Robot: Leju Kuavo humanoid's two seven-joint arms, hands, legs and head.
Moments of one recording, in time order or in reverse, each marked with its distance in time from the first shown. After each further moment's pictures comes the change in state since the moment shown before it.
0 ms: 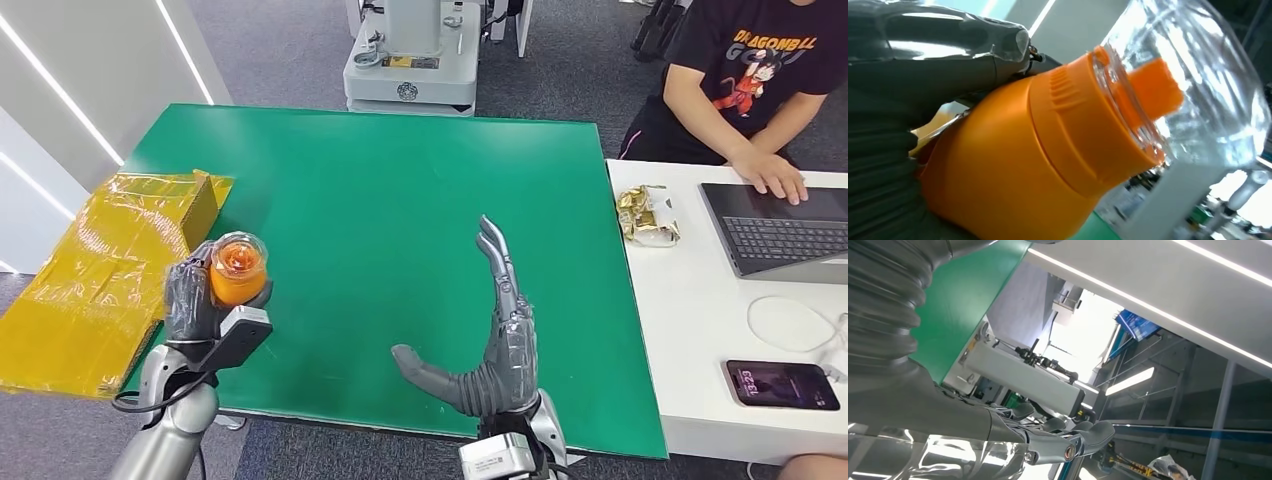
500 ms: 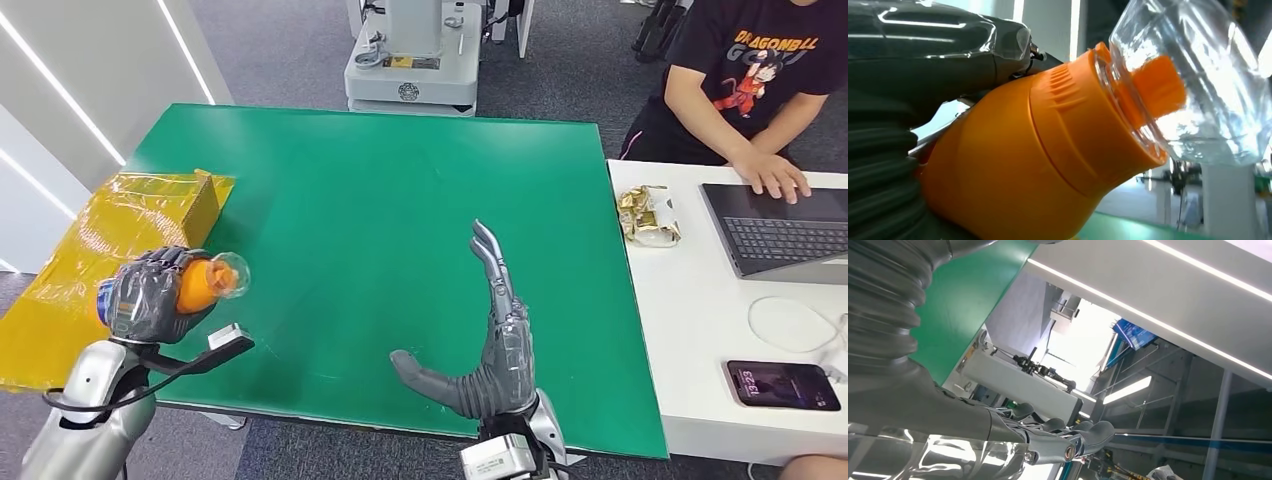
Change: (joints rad) left arm 0.004 0.247 0.007 0.039 -0.376 -0.057 0.092; right arm -0.014 -0.021 0.022 0.012 -0.036 0.012 -0.013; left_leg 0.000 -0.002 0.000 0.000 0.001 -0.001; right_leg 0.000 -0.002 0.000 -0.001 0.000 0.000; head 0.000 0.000
